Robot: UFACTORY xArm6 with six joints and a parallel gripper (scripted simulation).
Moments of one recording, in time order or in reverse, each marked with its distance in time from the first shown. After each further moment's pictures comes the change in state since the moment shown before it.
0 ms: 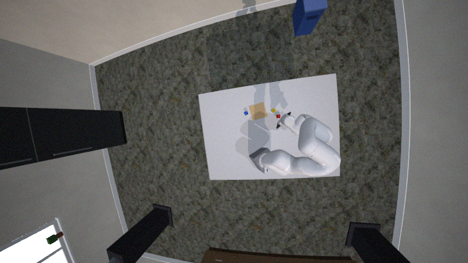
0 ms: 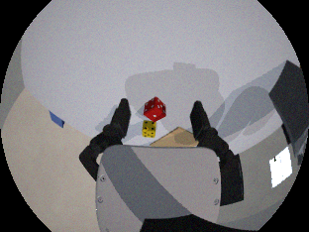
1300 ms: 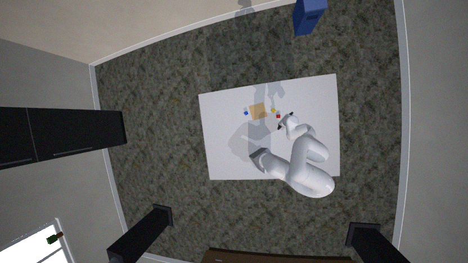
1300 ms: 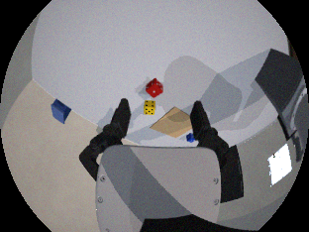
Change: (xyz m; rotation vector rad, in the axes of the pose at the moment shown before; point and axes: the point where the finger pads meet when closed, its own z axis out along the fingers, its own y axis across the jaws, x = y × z) arm 0.001 0.003 -0.071 -0.009 -0.005 -0.001
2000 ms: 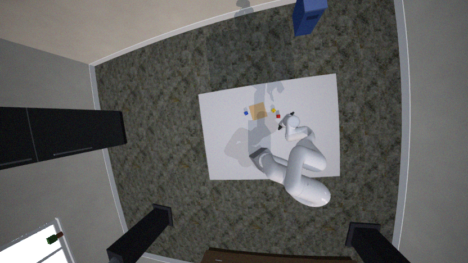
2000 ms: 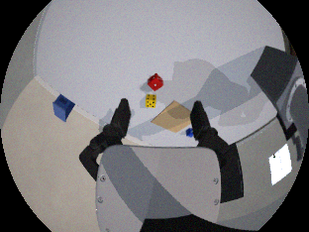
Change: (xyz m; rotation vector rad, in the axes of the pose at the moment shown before) arm 0.000 0.000 -0.029 0.009 0.004 0.001
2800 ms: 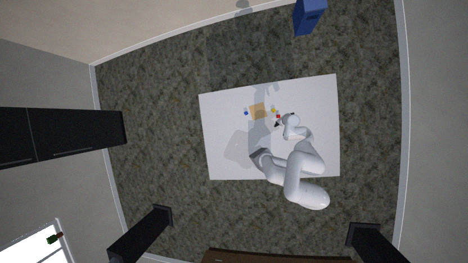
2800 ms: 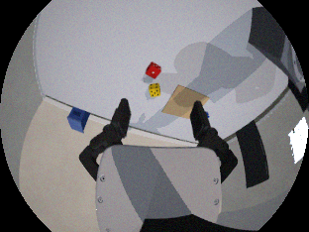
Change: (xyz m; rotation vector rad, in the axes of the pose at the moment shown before) arm -0.023 0.005 -0.018 -0.035 -0.054 0.261
